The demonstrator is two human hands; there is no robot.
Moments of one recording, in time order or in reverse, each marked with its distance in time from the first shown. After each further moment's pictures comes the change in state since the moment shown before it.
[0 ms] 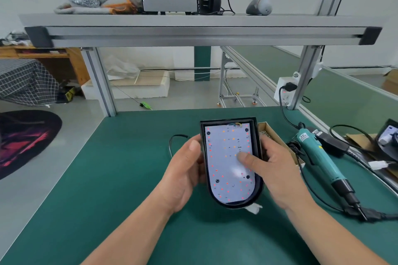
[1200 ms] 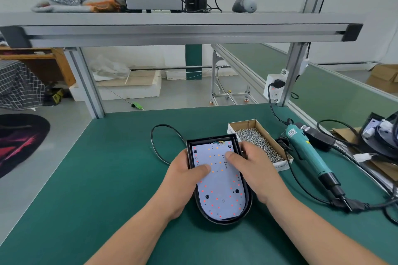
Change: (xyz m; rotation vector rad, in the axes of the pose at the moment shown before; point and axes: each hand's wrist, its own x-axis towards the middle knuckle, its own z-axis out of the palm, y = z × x) left_hand 0.005 -0.023 0.004 0.238 0.068 0.013; right_hand 0.006 0.012 0.007 -0.320 0.077 0.248
